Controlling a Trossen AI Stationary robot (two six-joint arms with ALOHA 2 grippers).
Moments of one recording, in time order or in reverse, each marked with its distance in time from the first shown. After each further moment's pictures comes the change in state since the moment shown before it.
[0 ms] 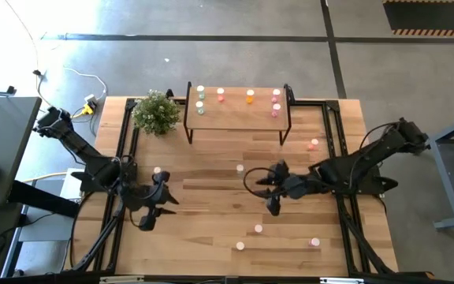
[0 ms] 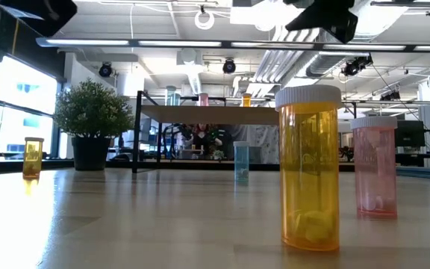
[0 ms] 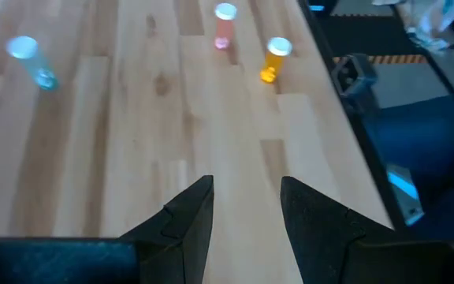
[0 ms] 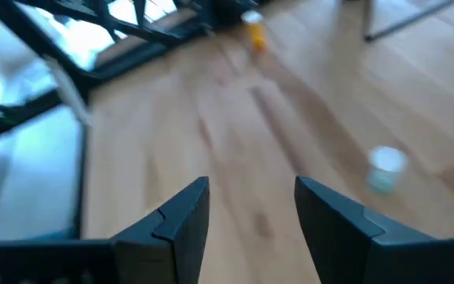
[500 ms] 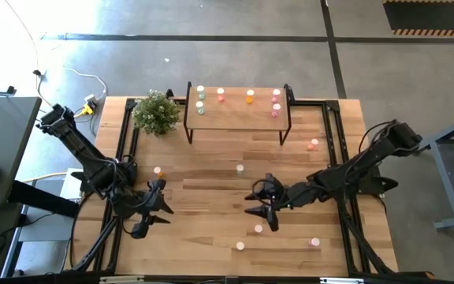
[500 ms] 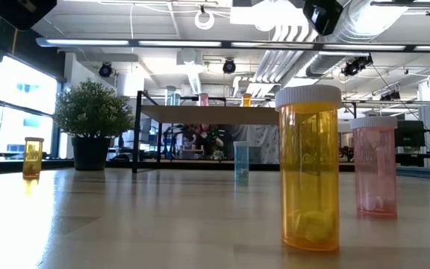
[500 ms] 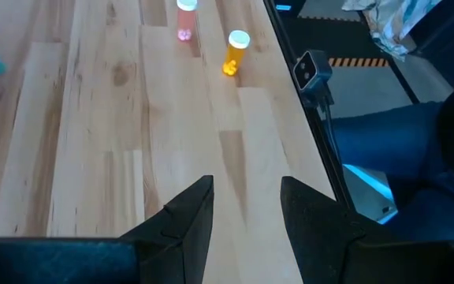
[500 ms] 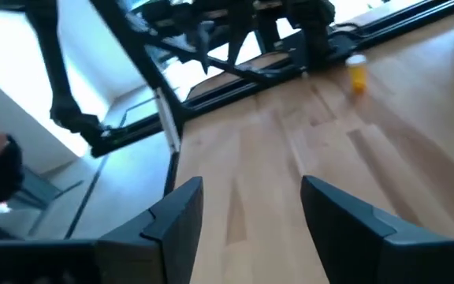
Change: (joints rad) left arm -0.101 0.000 0.000 0.017 0.000 -0.098; right arm 0.069 0.097 -0.109 0.511 -0.081 -0.128
